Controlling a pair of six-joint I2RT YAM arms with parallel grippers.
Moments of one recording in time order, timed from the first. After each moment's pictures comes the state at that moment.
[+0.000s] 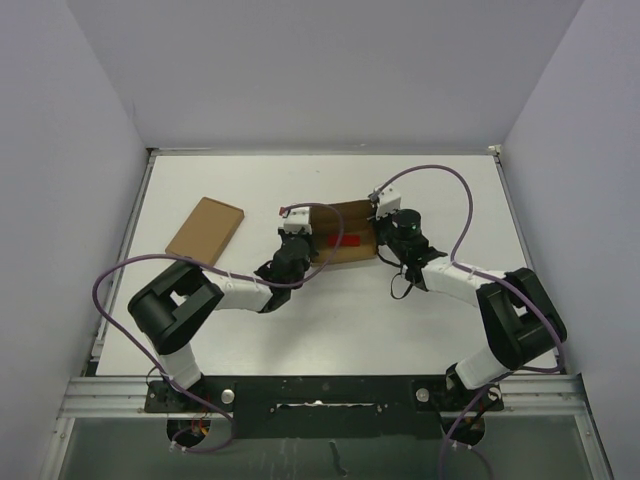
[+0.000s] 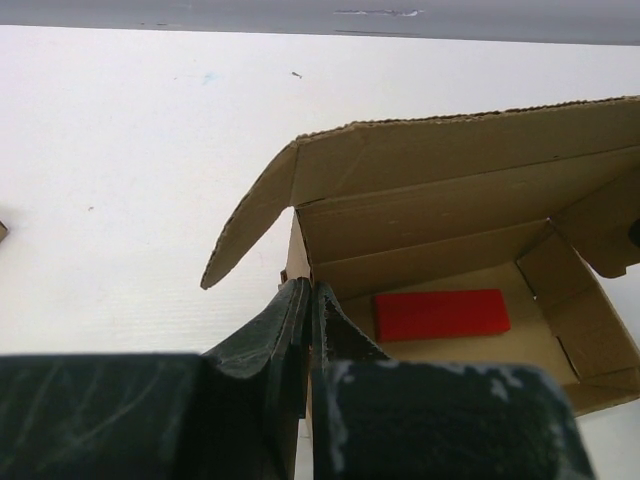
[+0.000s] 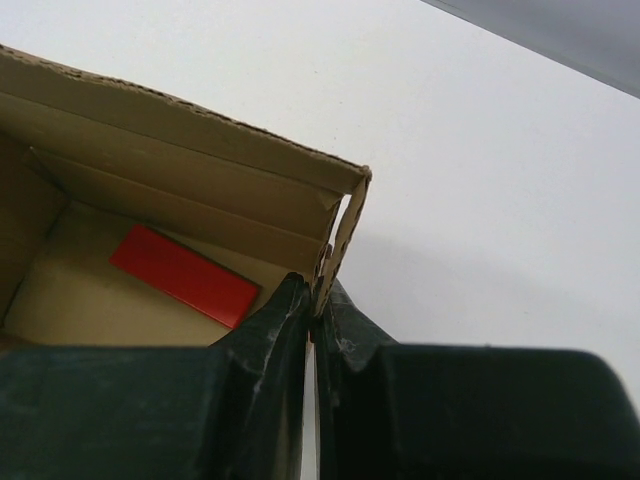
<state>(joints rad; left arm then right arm) -0.84 1.75 0.76 0.84 -0.67 -0.25 0.45 1.53 0.72 0.50 0.07 -0.12</state>
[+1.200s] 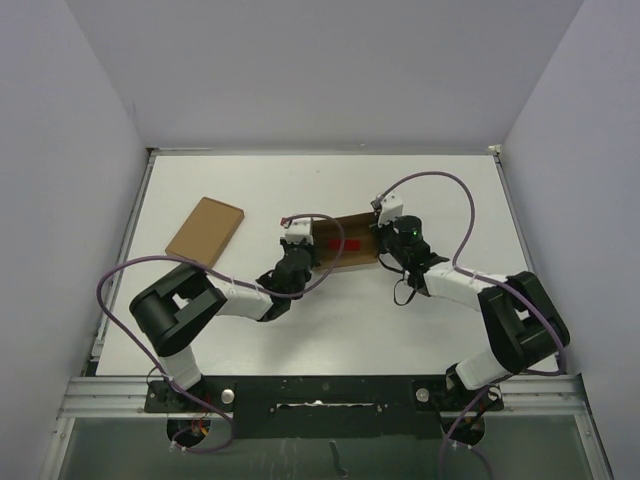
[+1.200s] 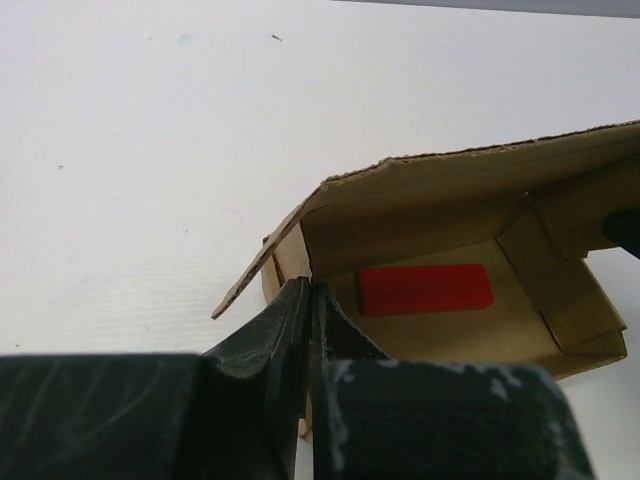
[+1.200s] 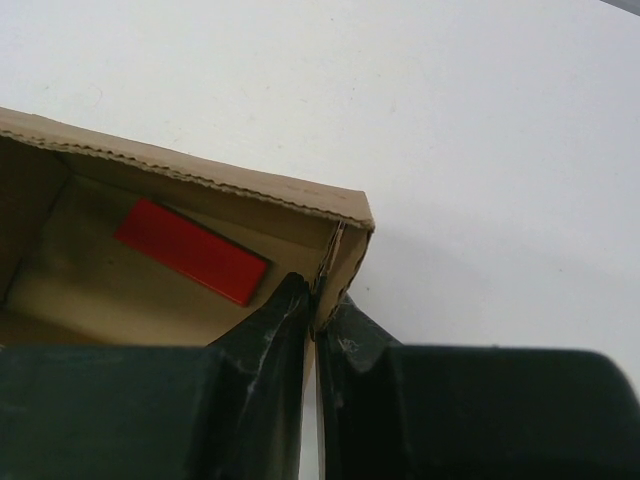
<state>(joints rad) -0.88 1.75 0.70 0.86 -0.68 -0.31 0.45 1.52 0.67 0.48 0.05 -0.07</state>
